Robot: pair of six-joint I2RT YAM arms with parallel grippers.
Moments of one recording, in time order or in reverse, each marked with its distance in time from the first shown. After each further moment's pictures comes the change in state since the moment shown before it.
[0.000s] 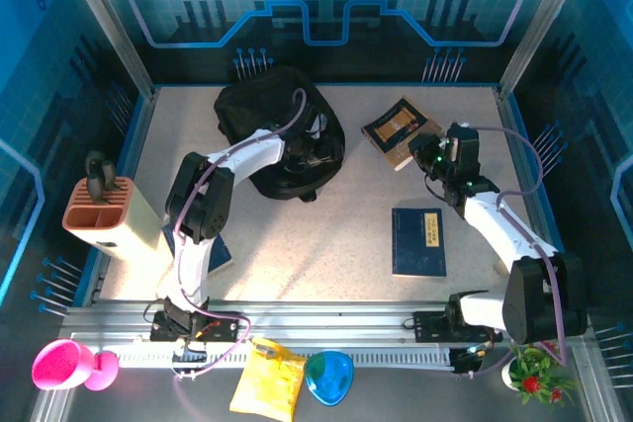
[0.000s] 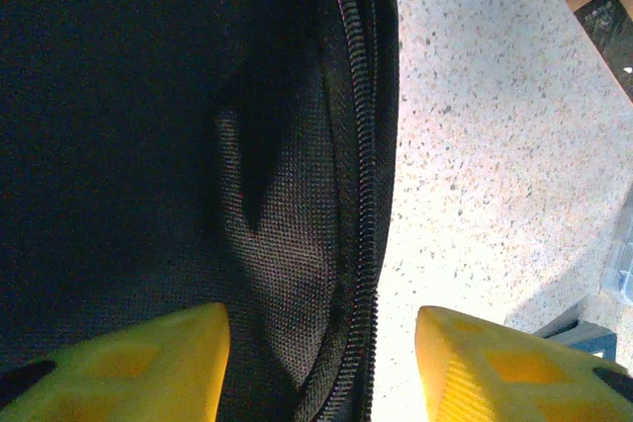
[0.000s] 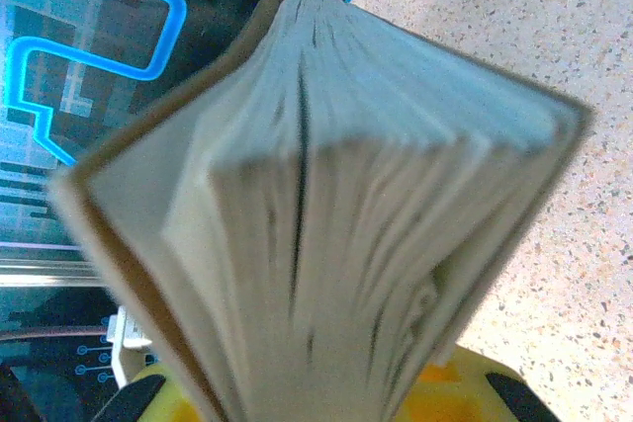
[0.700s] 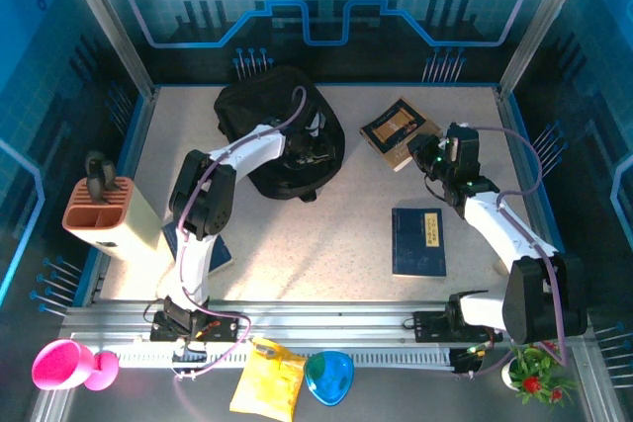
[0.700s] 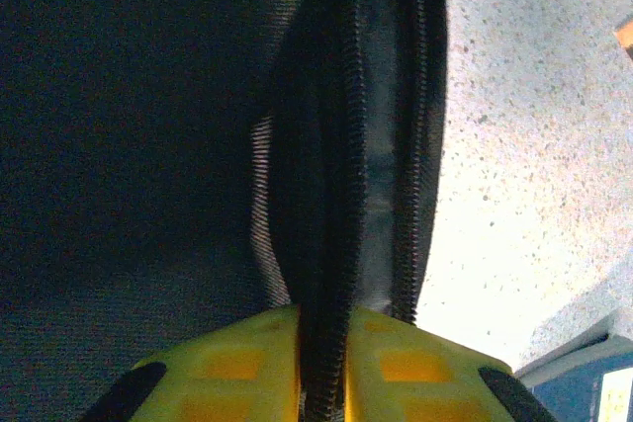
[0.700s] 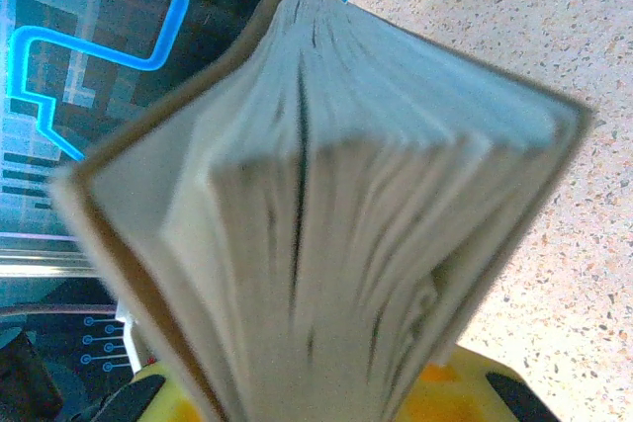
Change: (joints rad) left arm 0.018 0.035 0.069 -0.083 -0.024 0.024; right arm -0.001 0.000 0.000 0.000 -0.020 0.000
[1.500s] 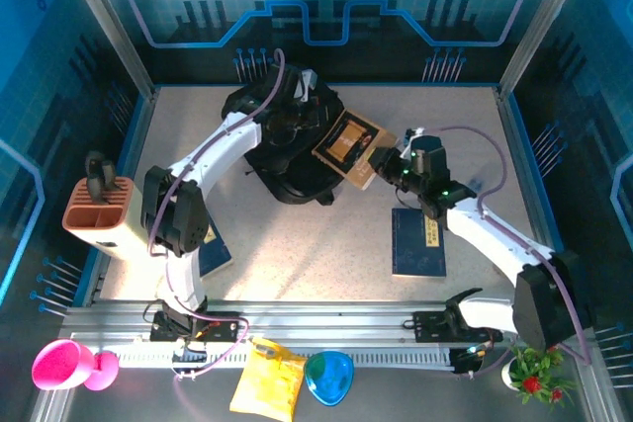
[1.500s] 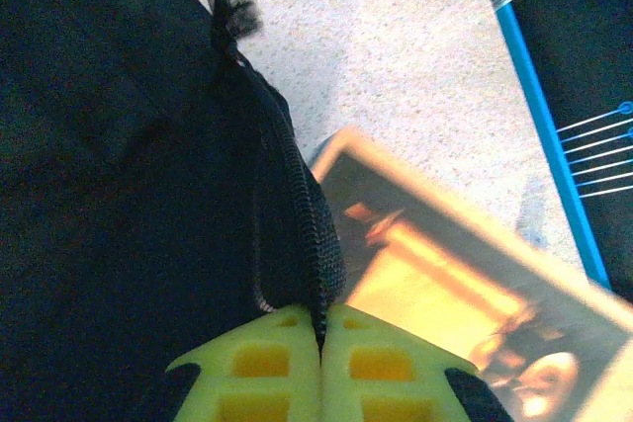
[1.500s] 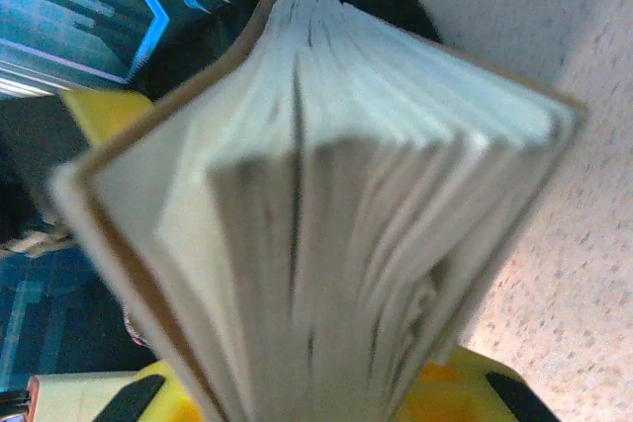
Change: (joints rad) left arm 0.032 -0.216 0.069 0.032 -0.017 0.106; right arm 0.280 -0.002 -0.007 0.004 -0.003 -0.038
